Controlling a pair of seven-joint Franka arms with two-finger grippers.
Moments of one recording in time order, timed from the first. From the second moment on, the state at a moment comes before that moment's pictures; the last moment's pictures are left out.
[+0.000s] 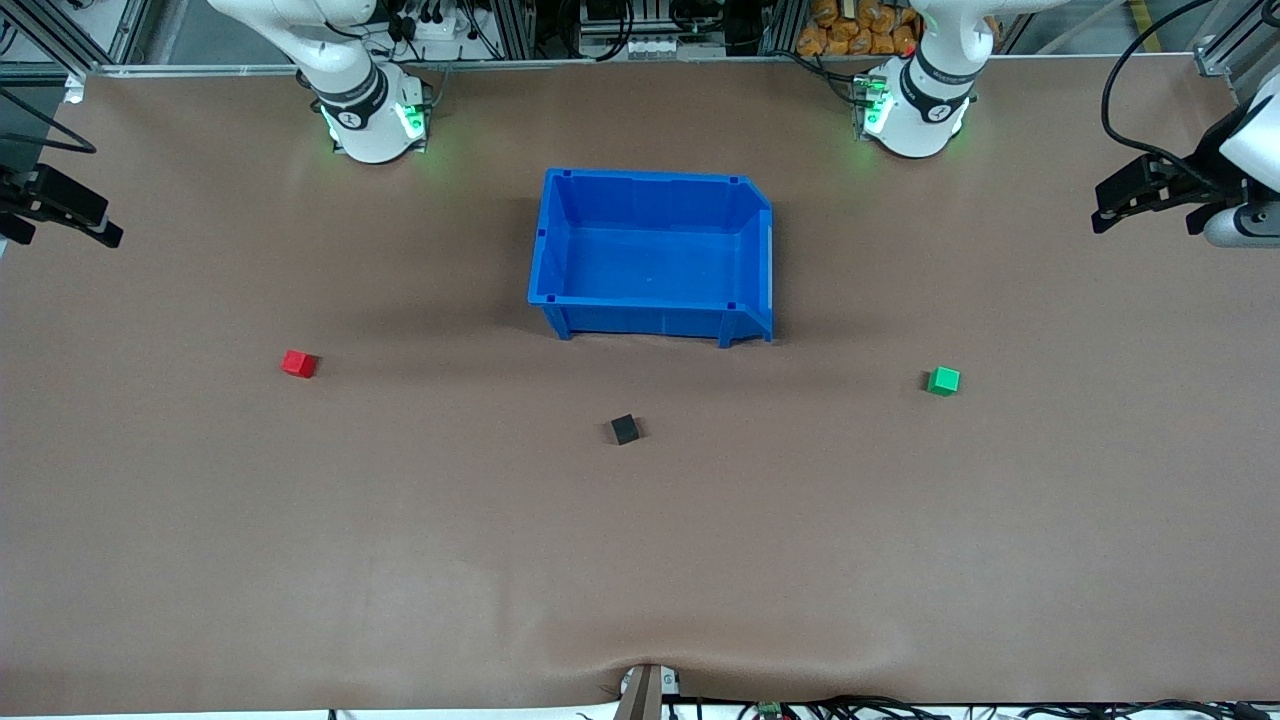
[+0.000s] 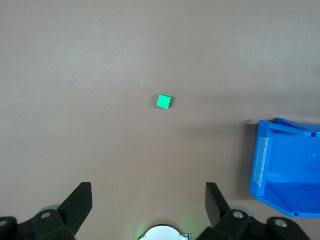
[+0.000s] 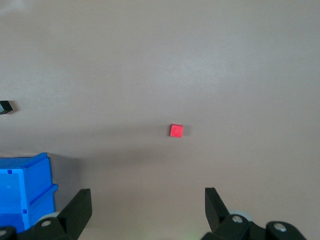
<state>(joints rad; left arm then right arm) 0.04 -0.06 -0.11 -1.58 0.03 1.49 -0.01 -0.10 -0.06 0.01 -1.55 0.04 1.48 -0.01</state>
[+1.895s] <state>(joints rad) 0.04 -0.02 -0.10 -1.73 0.03 1.57 -0.02 -0.11 -0.06 0.01 -1.55 0.04 1.48 -0.01</state>
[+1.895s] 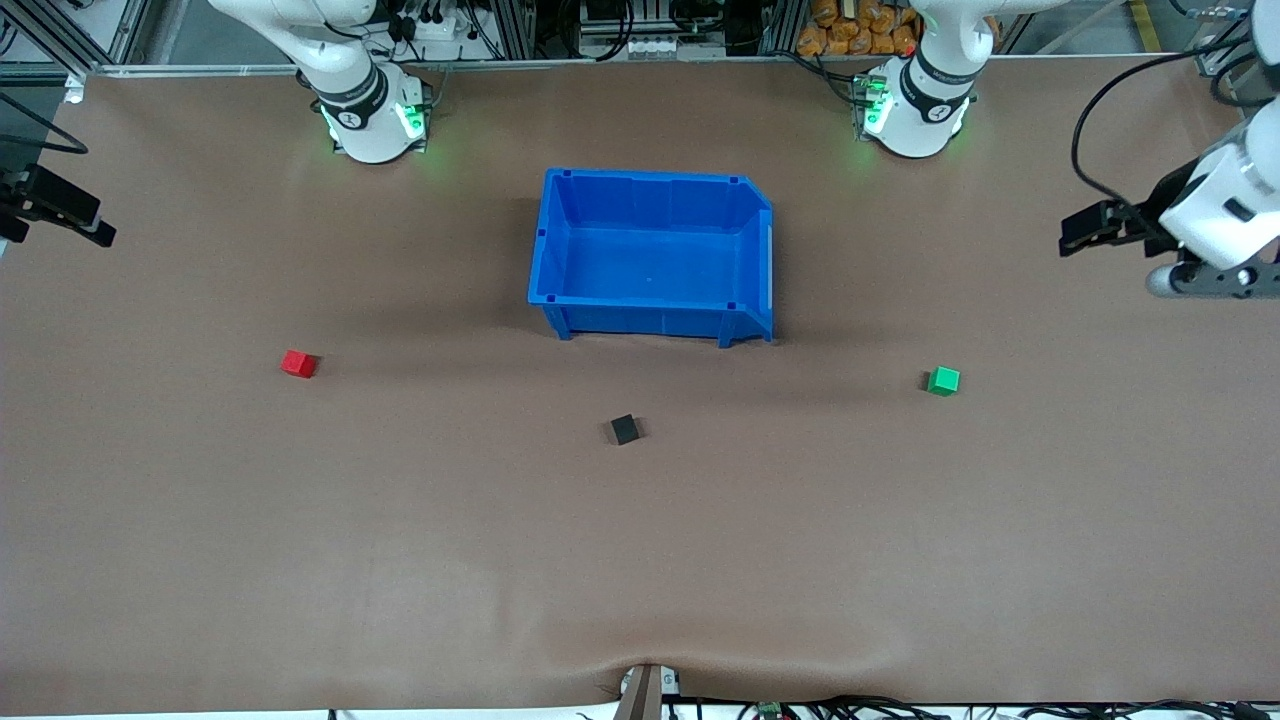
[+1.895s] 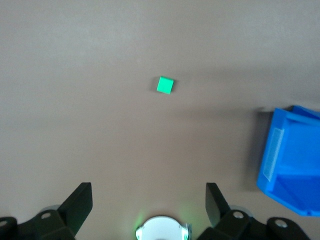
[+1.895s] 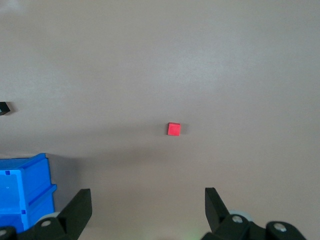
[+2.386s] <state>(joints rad) 0.04 0.02 -0.10 -1.97 0.03 1.90 -0.02 -0.13 -0.06 0.01 -1.55 0.04 1.47 -0.01</state>
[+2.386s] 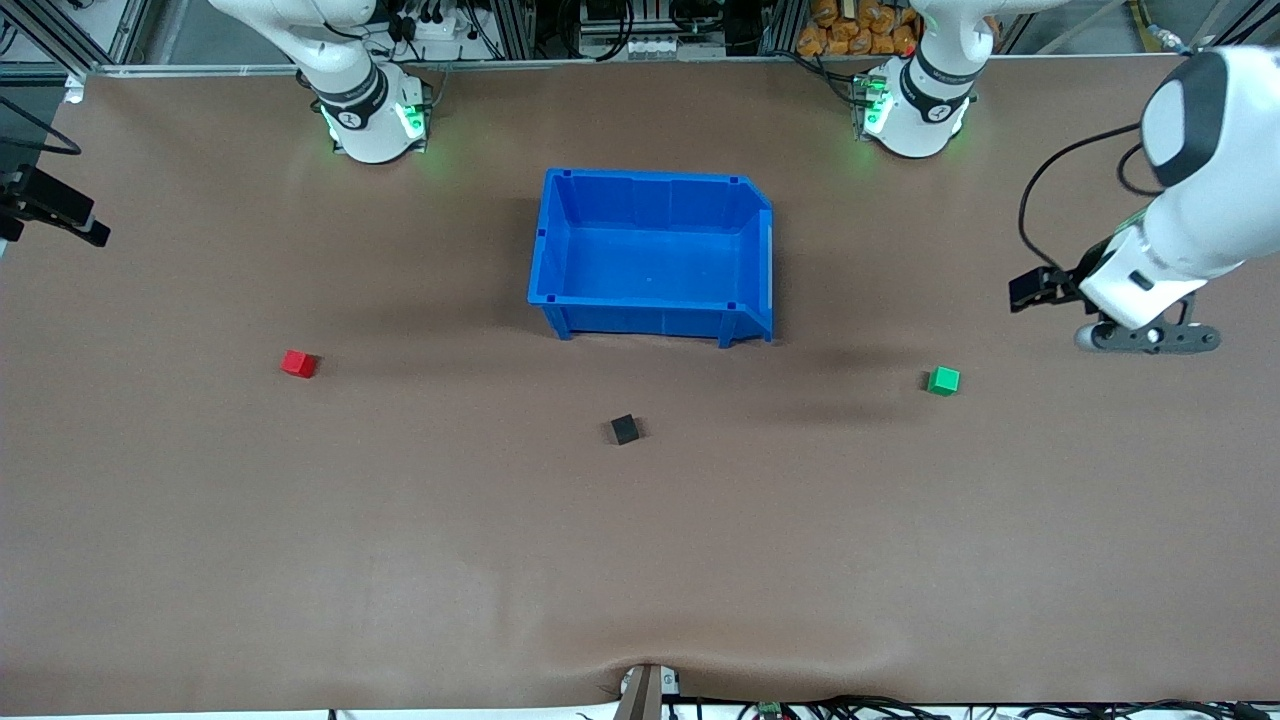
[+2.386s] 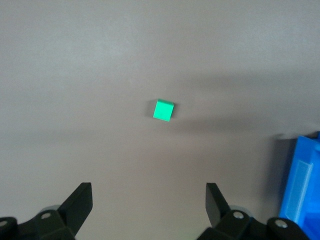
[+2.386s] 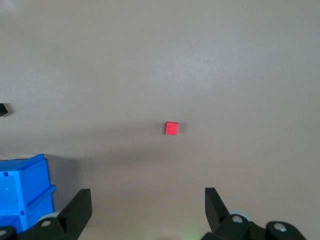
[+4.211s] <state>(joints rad) 0.06 0.37 -0.12 -2.15 0.08 2.48 0.17 -0.19 0.62 0.00 -1.63 0.03 1.92 -0.01</state>
